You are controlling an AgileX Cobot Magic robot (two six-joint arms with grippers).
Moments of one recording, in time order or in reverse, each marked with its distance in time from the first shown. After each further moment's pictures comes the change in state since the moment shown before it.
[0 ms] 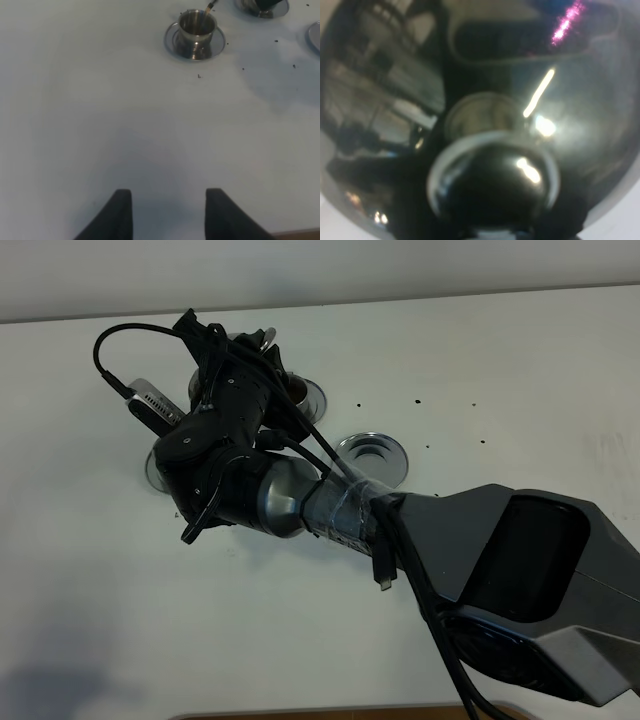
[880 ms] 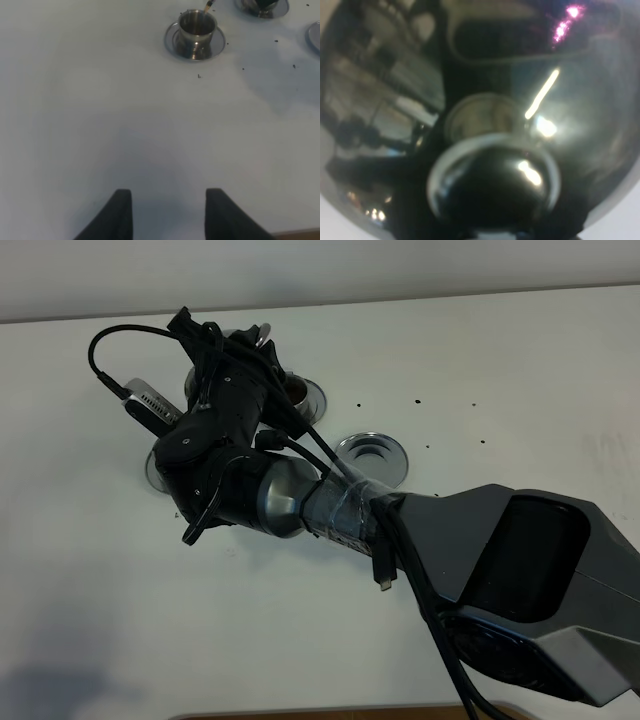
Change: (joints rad) left arm 0.000 0.000 0.000 0.000 0.000 0.000; right arm 0.000 0.000 0.000 -0.017 -0.013 0.003
